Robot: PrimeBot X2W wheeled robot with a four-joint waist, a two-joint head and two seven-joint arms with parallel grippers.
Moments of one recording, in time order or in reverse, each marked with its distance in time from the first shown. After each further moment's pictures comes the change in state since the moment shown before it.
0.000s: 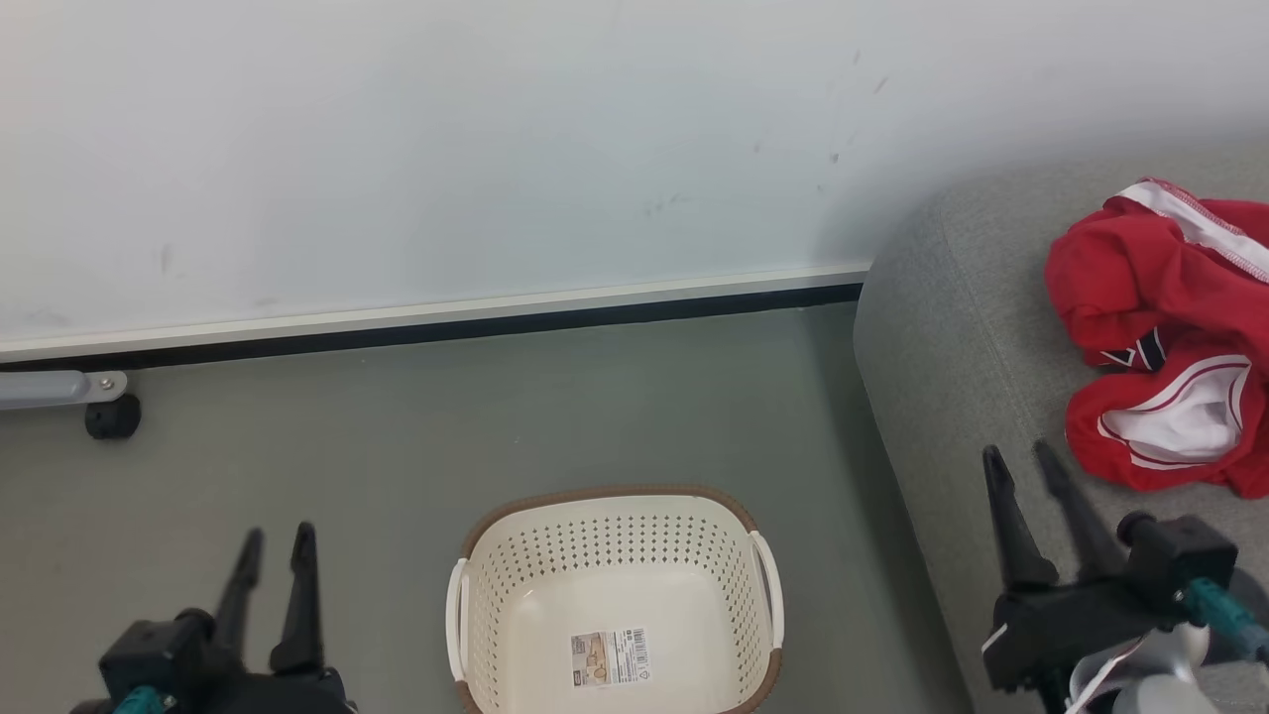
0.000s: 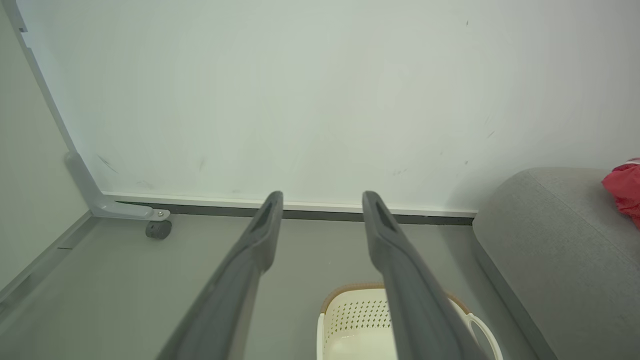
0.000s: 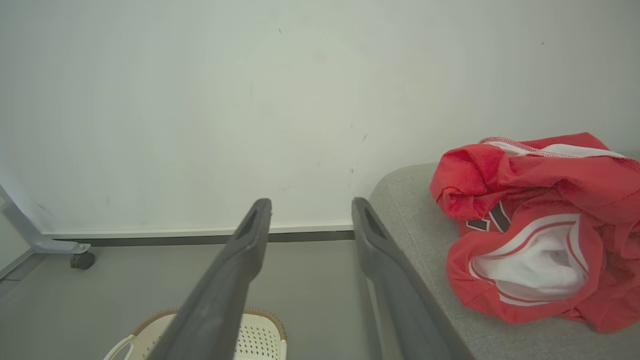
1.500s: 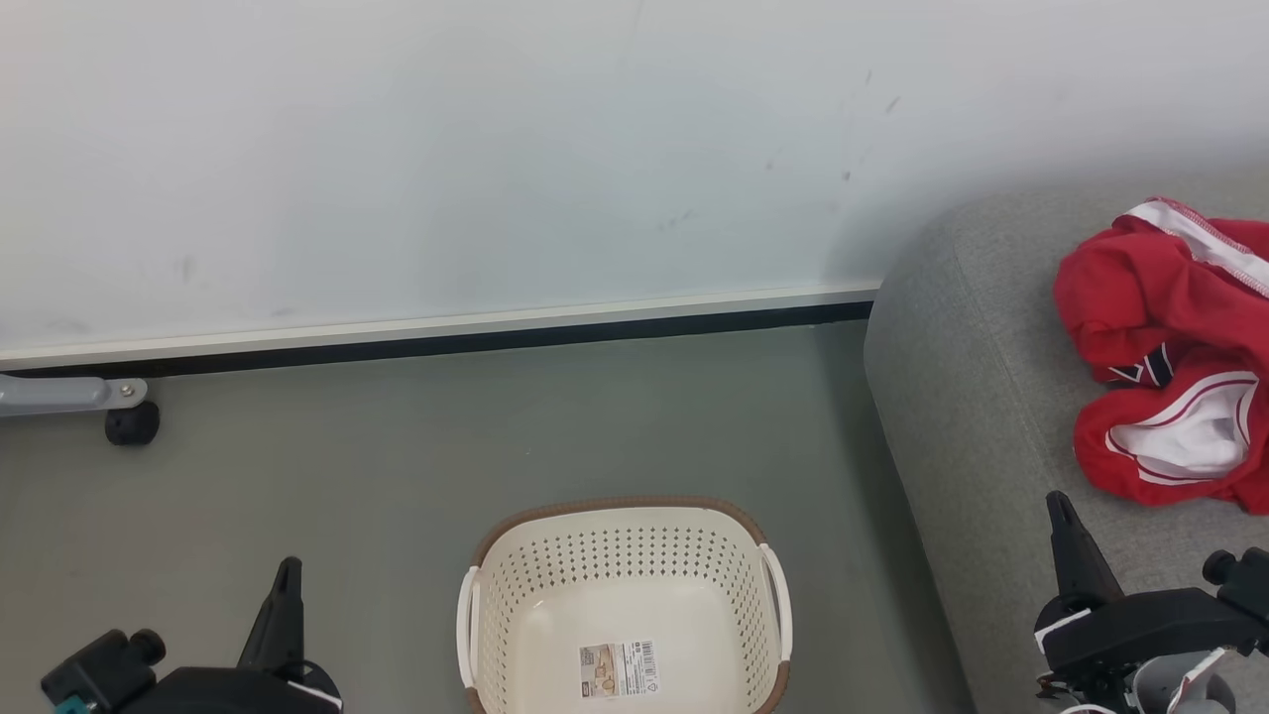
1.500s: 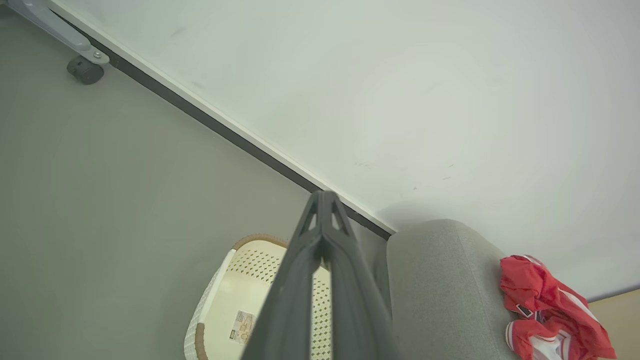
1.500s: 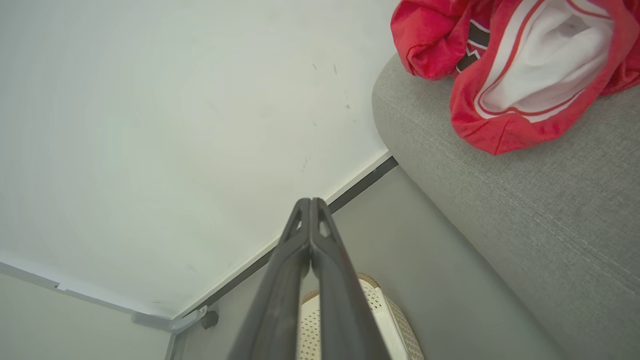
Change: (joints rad) left arm -0.018 -0.081 0.085 0.132 -0.494 -0.098 0.088; right arm 0.032 0.112 -0.173 0.116 0.515 0.094 0.096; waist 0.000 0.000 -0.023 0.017
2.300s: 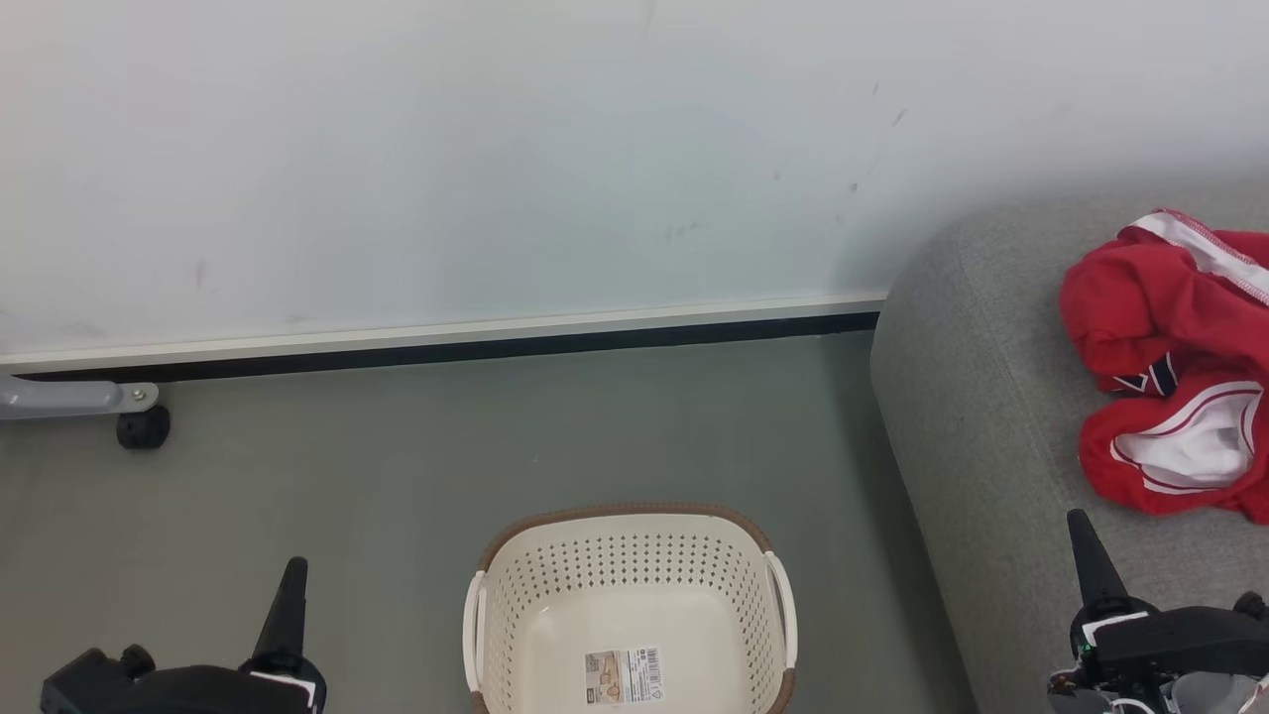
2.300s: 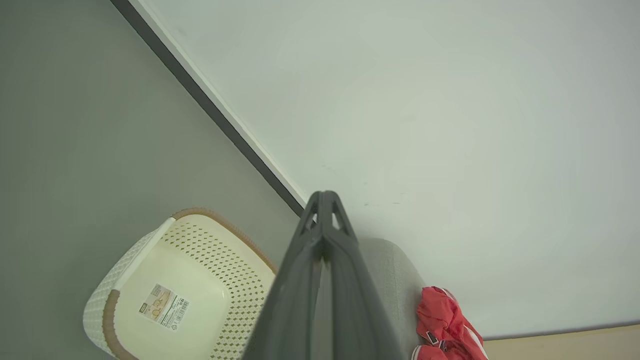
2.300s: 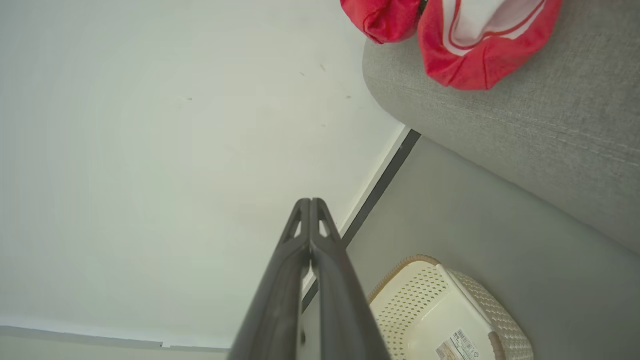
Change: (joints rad) left arm -0.034 -0.041 0.055 0.072 -0.298 -0.062 0.048; right arm 0.000 0.057 -0.106 0.057 0.314 0.062 0.053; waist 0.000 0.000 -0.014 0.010
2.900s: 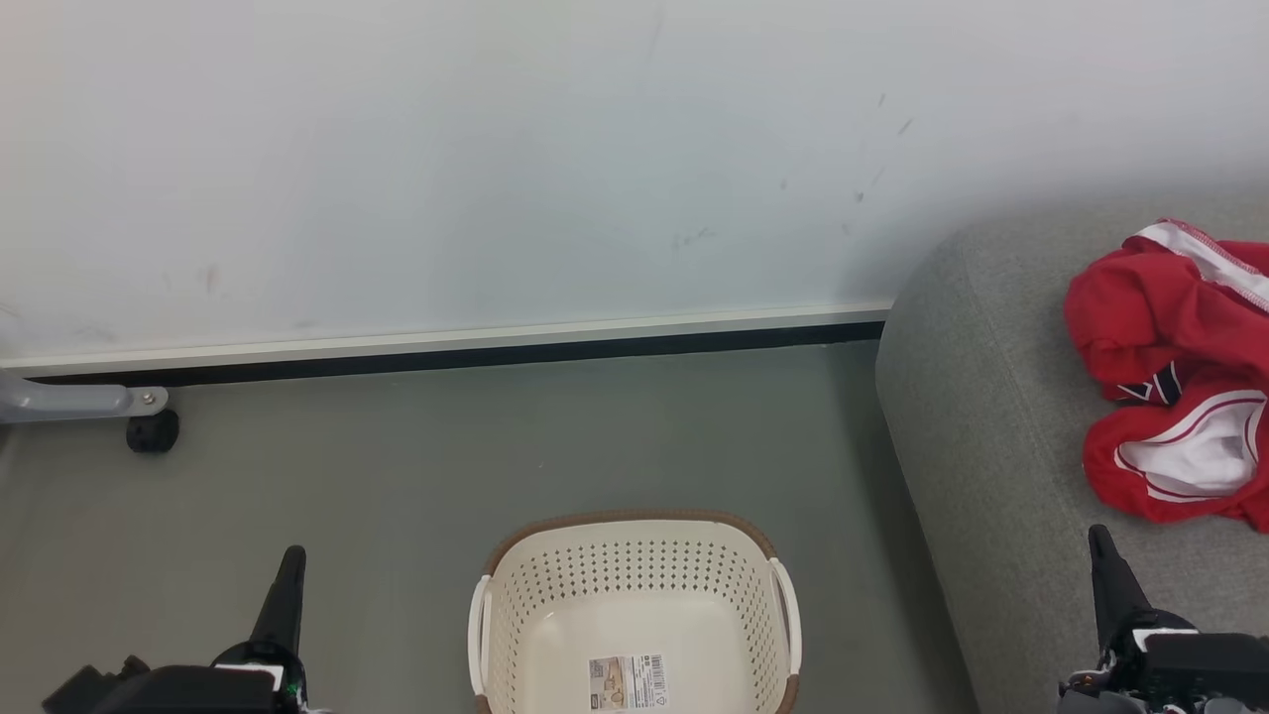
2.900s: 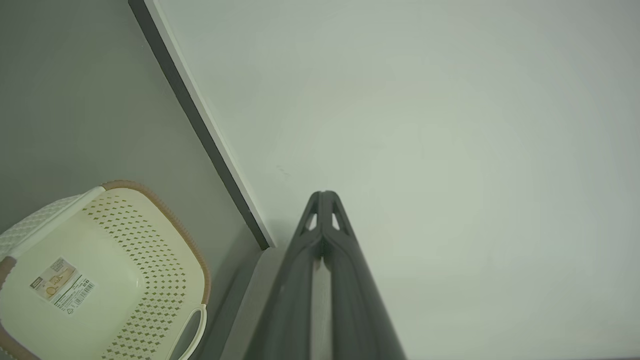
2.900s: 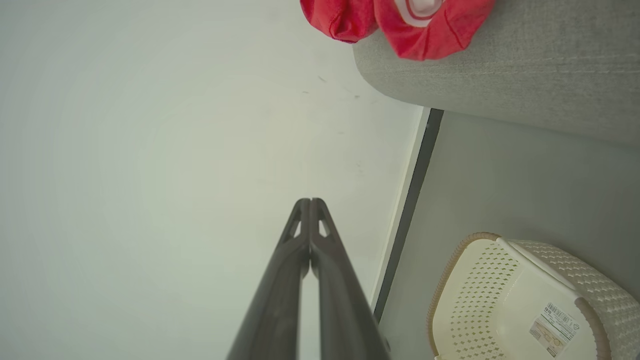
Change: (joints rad) left arm -0.038 -0.034 0.047 0.060 -0.274 -0.061 0.040; right arm 0.000 0.048 -0.093 0.046 0.273 0.056 0.044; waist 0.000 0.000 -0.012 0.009
